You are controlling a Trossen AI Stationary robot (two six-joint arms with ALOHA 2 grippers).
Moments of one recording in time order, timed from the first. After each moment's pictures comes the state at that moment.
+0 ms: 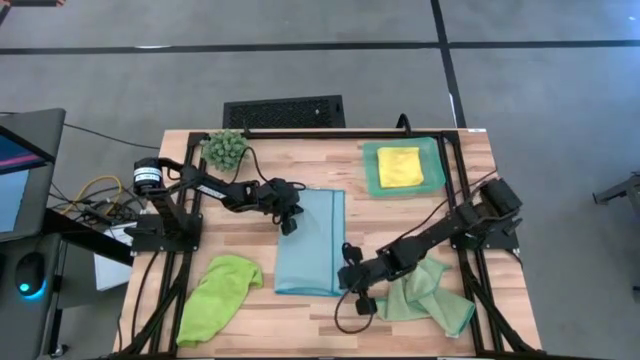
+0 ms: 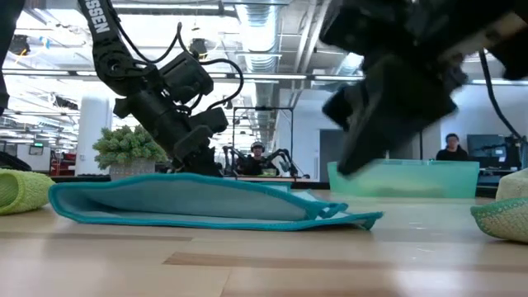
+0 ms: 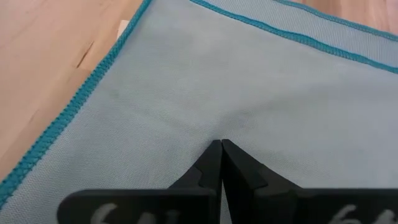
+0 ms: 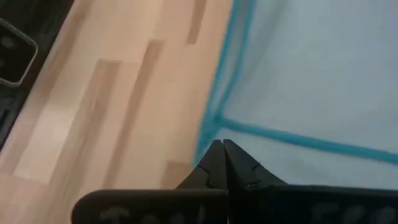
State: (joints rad) left arm 0.24 1.73 0.59 0.34 0.04 -0.12; right arm 0.46 1.81 0.99 -0.06 0.05 0.21
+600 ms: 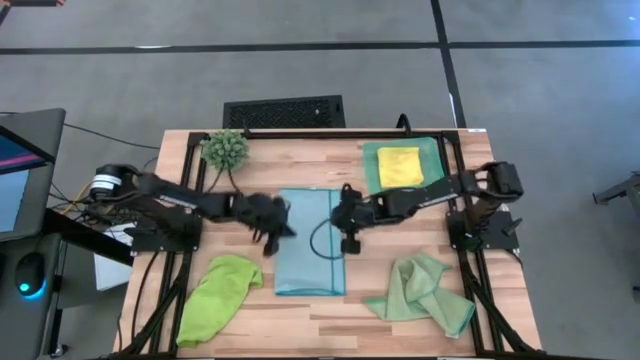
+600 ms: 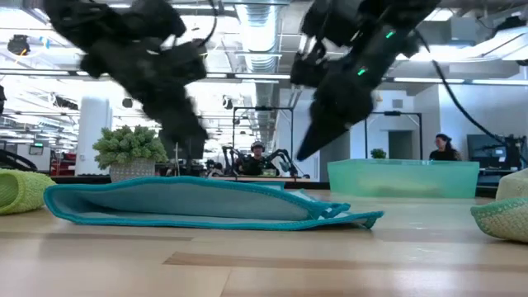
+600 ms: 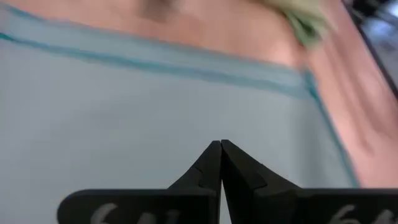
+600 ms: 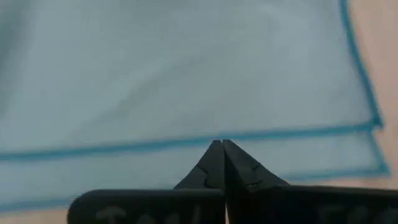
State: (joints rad) left arm -0.01 1.40 0.53 0.23 0.17 -0.22; right arm 0.06 1.74 0.99 -0.19 0.10 0.00
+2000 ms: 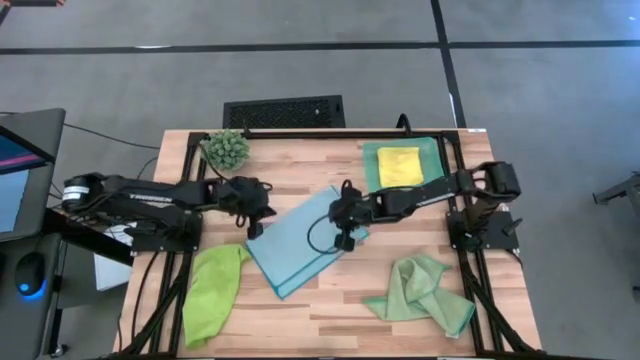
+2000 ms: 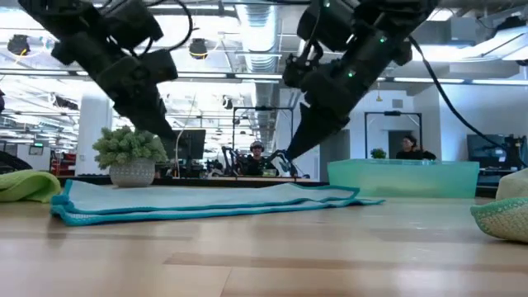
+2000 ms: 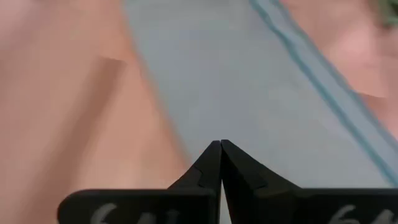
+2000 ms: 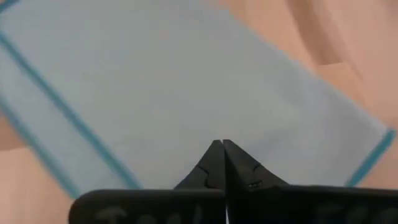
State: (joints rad) left arm 0.17 1.10 0.46 -0.09 0.10 -0.09; right arm 0.03 1.74 0.99 -0.13 0.13 0.11
